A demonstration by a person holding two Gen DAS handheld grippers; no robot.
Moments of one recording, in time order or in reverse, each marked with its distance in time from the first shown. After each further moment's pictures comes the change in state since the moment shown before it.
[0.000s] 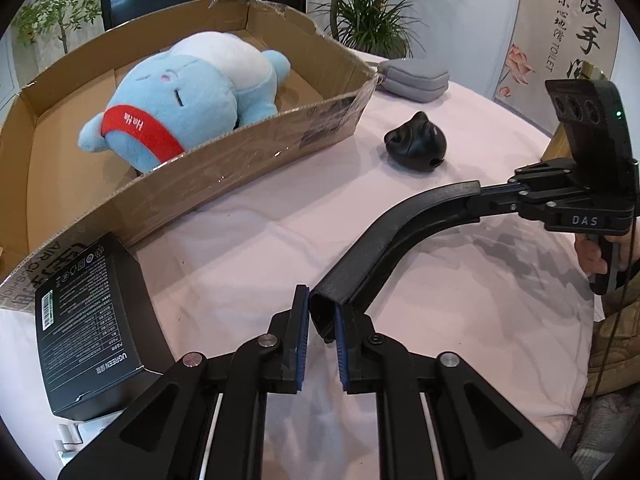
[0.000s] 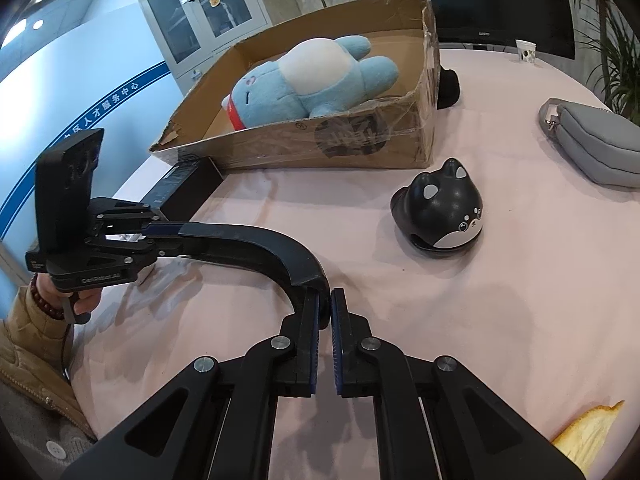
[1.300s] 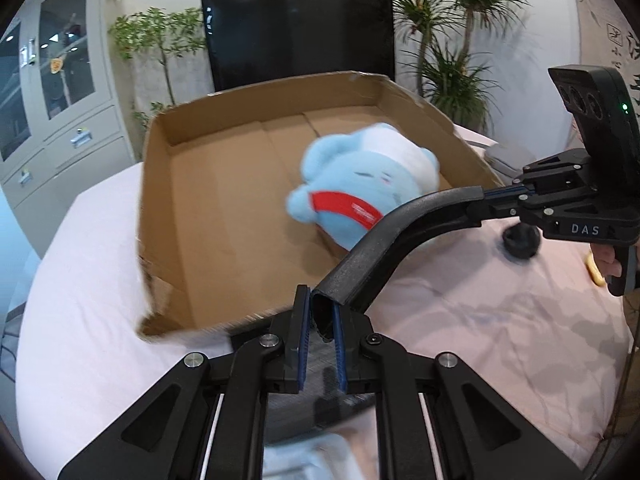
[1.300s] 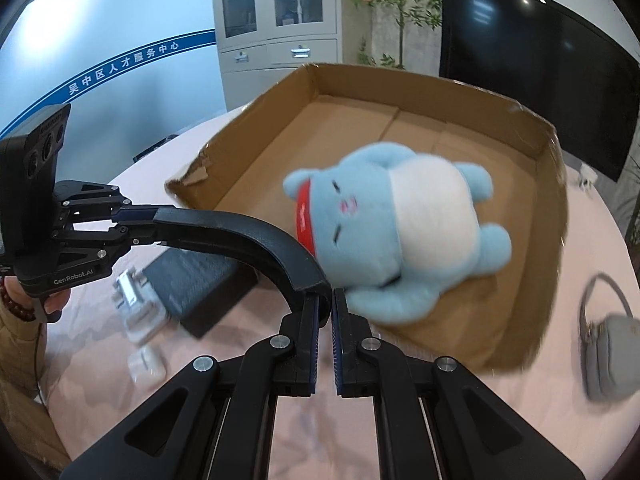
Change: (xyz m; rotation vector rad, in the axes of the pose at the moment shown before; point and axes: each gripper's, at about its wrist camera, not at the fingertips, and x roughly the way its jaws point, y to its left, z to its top) left arm -0.082 0.108 0.021 -0.124 -0.199 0.273; right arm 0.058 0.112 0.152 -0.323 -0.021 -0.055
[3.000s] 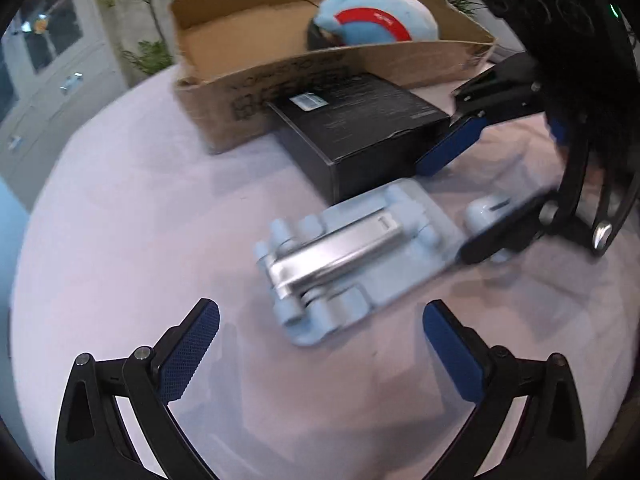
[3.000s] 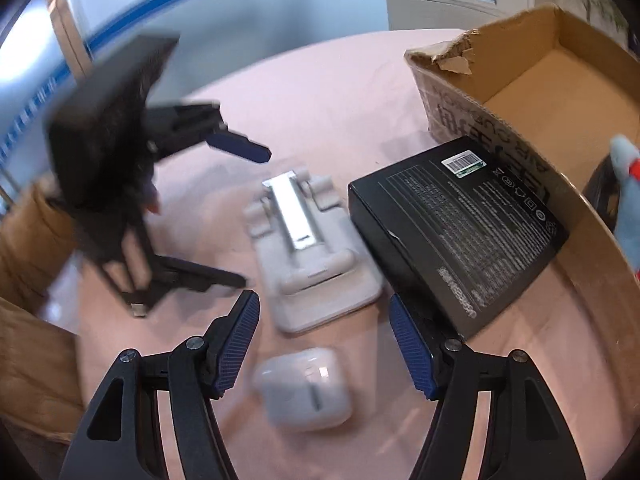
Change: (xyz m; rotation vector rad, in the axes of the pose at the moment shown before) left arm -0.001 0.045 -0.144 0.094 0.272 -0.051; right arm 0.113 0.165 -0.030 -0.339 0.251 0.426
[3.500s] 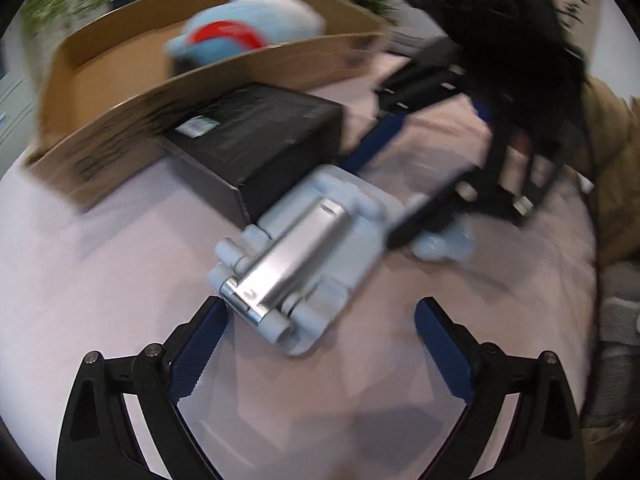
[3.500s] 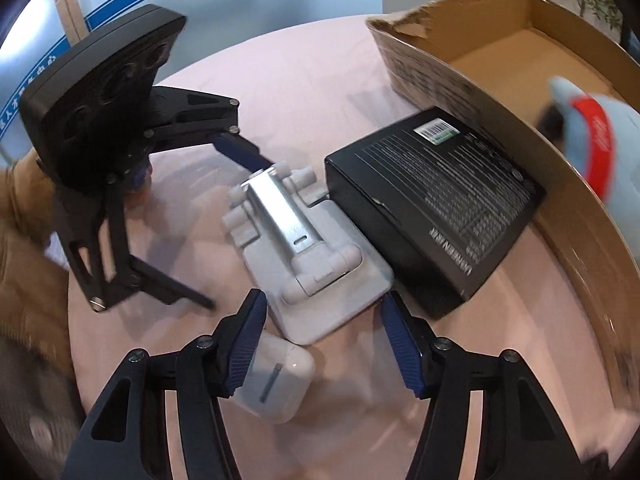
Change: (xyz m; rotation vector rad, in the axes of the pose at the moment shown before) left arm 0.010 -0.104 0.023 0.165 -0.029 -0.245; right arm -0.042 -0.023 -0.066 -0.012 0.050 -0.035
